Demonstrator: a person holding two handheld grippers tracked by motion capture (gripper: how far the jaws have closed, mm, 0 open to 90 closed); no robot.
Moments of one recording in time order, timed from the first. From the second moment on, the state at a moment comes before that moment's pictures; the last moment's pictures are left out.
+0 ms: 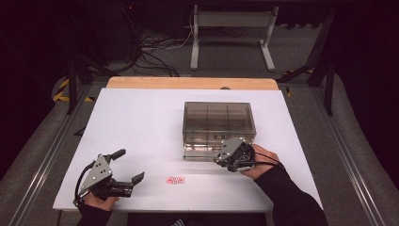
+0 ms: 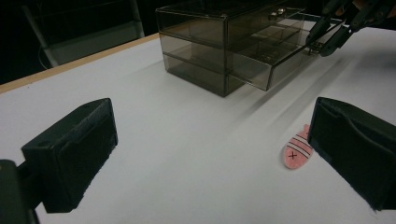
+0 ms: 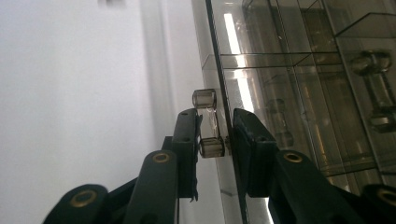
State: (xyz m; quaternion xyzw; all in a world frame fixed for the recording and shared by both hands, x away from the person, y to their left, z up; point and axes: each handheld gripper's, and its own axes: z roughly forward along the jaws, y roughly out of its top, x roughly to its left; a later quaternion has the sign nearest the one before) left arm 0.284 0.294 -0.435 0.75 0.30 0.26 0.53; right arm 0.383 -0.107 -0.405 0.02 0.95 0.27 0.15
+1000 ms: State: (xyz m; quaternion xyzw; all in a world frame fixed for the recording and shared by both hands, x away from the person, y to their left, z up) left arm 0.284 0.293 -0.435 0.75 0.29 0.26 0.53; right arm 0.369 -0.110 -0.409 0.02 0.95 0.27 0.15
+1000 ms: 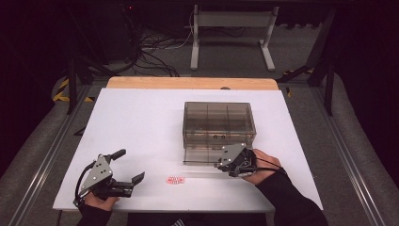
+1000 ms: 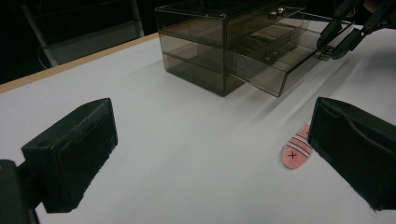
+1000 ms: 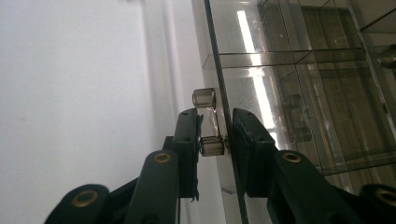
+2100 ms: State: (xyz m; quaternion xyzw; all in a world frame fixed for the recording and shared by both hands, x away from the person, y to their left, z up) left arm 0.291 0.291 -0.437 0.75 0.29 0.26 0.53; right arm 0.352 -0.104 -0.391 0.04 0.93 0.35 0.13
